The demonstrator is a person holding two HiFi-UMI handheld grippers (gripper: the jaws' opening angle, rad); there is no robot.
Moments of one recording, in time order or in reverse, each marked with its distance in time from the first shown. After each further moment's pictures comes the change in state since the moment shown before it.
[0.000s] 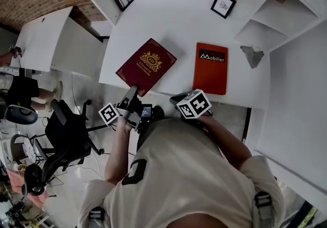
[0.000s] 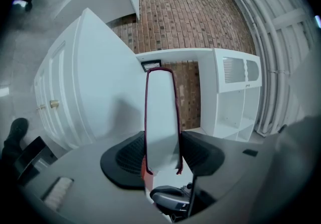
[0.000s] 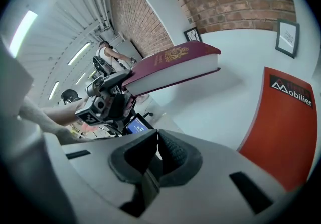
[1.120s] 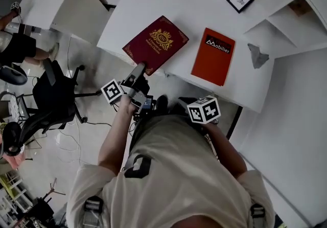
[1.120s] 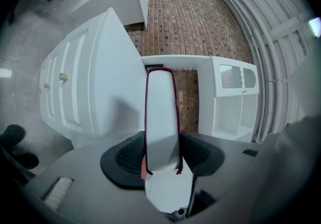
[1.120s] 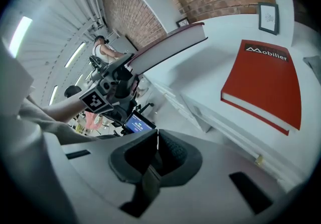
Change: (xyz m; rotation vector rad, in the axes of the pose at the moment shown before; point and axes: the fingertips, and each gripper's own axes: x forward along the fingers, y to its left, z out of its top) left arm -0.003 -0.005 -0.049 -0.053 -0.129 -0.040; right arm -0.044 0.012 -0.100 0.092 0.079 0.002
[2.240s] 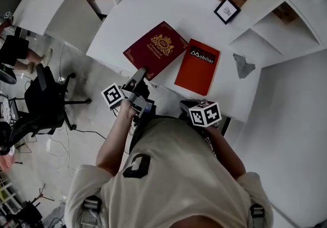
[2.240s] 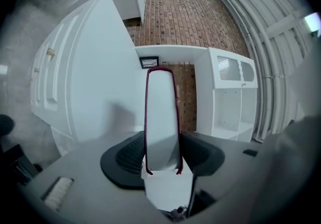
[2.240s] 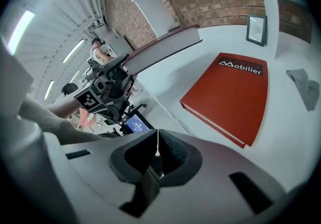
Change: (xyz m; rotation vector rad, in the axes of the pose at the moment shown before) left arm 0.060 -0.015 -0.054 0.009 -0.013 -0.031; right arm -0.061 -0.074 0.003 -0.043 -0.034 -0.068
